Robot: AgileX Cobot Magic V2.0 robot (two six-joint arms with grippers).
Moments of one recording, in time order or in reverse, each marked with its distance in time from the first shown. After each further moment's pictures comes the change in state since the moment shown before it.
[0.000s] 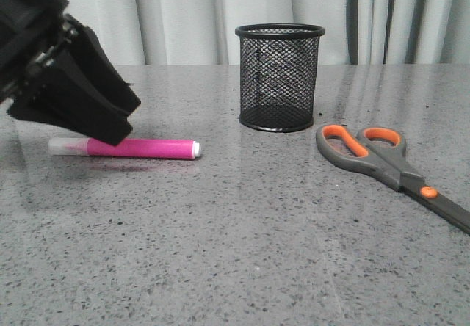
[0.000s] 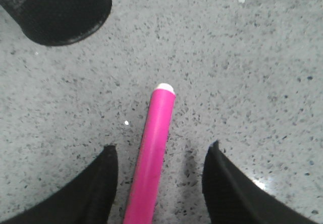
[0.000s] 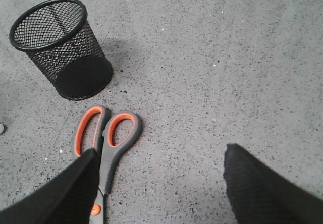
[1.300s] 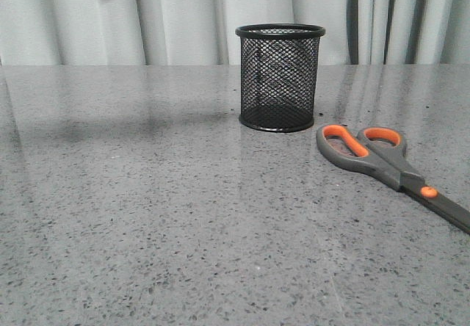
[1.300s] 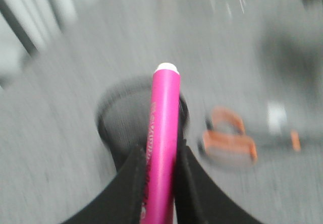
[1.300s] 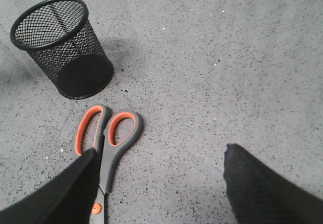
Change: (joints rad) left arm -0.021 -0.028 -0.235 -0.372 -0.007 -0.169; right arm 0.000 0.000 0.000 0.000 0.001 -0.002
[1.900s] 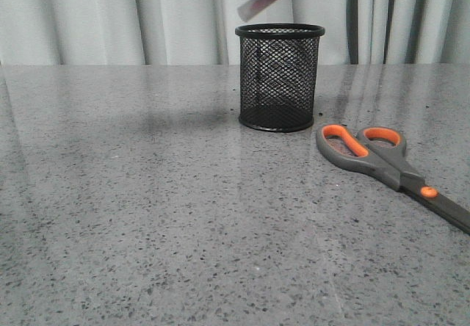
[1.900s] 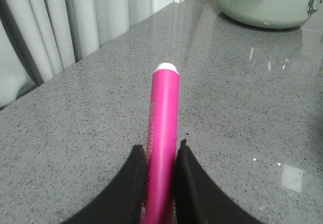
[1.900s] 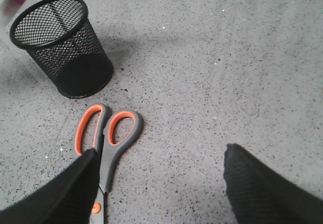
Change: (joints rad) left arm -0.280 0.274 -0.191 -0.243 -0.363 0.036; right arm 0.000 0.000 0.000 0.000 0.004 0.000
